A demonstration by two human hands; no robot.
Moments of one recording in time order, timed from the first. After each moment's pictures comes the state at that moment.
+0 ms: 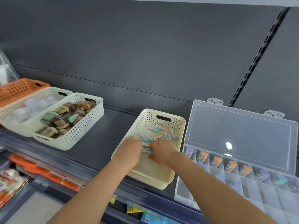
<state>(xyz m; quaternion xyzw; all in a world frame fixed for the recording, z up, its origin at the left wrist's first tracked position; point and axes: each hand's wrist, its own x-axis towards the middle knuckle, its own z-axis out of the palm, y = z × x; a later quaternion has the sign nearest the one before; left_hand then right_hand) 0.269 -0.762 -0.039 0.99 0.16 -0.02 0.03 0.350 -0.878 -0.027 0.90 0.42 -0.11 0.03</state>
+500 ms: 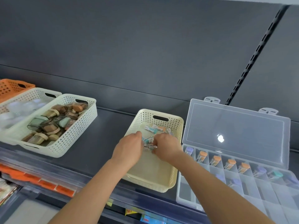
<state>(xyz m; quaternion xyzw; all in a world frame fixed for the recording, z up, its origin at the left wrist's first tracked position) 0.276 -0.759 -0.019 0.98 0.13 0.09 0.14 0.360 -0.880 -0.017 0.94 0.33 -0.08 -0.09</state>
